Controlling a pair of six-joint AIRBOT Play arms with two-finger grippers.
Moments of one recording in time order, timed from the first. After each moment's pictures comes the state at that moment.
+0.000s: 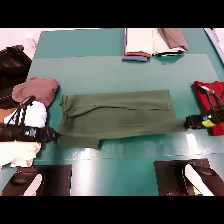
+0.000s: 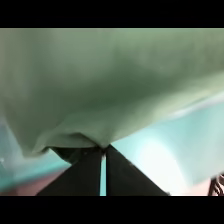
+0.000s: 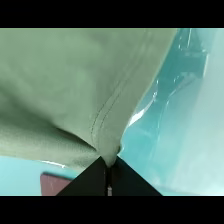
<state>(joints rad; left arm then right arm) -0.02 -0.58 0.68 1.07 -1.41 -1.56 -0.29 -0.82 0.81 -1.33 1.54 1.29</state>
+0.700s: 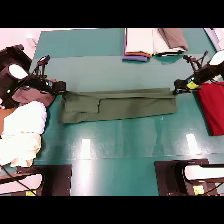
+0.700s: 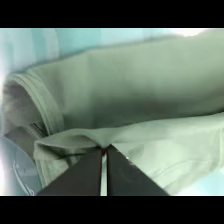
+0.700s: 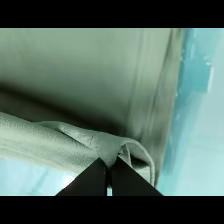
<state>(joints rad) -0.02 -1.38 1.20 1.10 -1.02 -1.38 -0.18 -1.51 1.41 -1.28 1.41 1.37</state>
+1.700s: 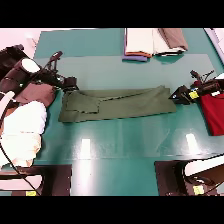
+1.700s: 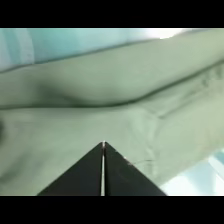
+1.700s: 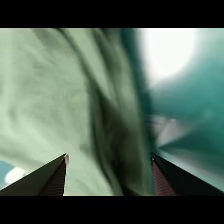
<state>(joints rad) -0.16 -1.46 1.30 1.01 -1.03 -1.39 -0.44 -1.70 1.27 -0.91 1.40 1.18</state>
